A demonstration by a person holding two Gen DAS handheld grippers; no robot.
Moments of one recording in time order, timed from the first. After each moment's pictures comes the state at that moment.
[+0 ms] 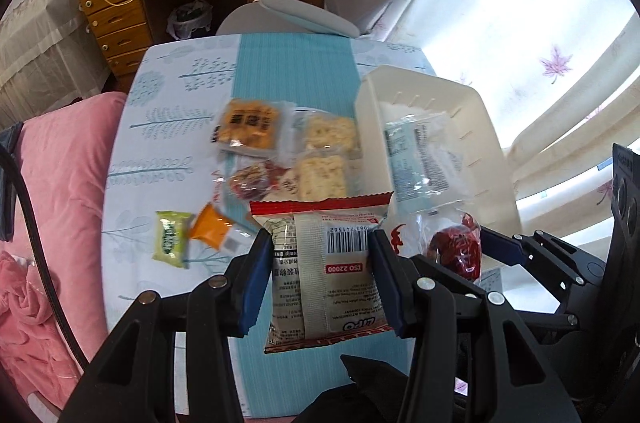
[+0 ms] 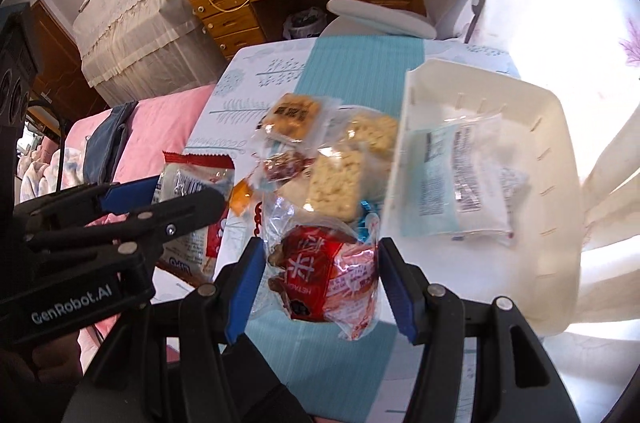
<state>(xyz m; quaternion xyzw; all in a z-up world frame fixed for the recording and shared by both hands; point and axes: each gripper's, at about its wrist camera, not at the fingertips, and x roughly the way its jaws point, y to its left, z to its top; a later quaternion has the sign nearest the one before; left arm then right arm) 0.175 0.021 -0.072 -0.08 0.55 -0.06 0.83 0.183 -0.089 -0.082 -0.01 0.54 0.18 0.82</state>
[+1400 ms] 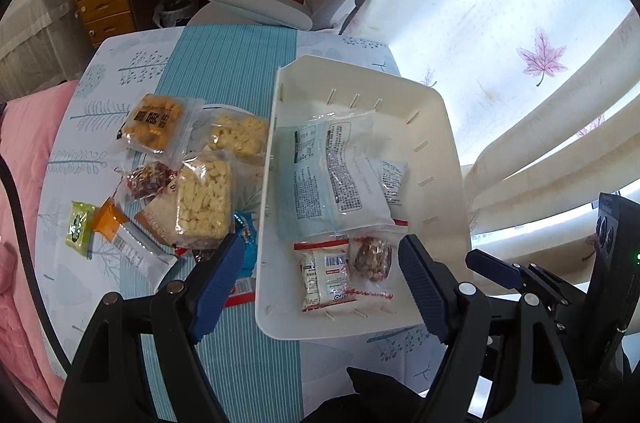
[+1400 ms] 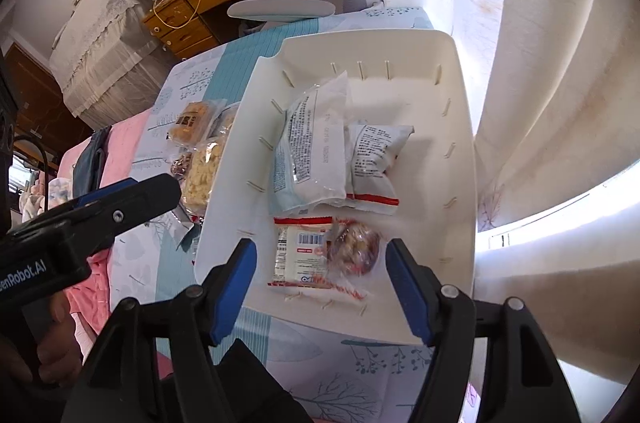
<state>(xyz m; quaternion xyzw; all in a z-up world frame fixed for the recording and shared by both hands) 0.205 -0.100 -0.094 -0.13 0.55 -0.05 0.82 0.207 -0.250 -0.108 0.05 0.57 0.15 0.81</state>
